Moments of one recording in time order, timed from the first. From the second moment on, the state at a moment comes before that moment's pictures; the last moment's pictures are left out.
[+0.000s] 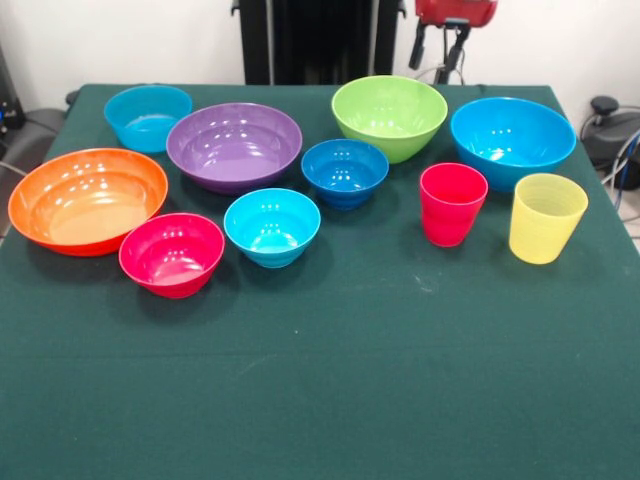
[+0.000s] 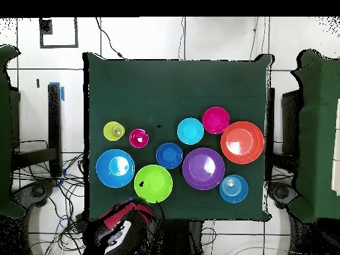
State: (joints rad) arm 0.26 -0.64 -0.15 2.11 -0.45 0.10 2.15
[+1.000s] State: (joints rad) arm 0.33 -0.46 -0.23 2.03 -0.51 0.05 2.15
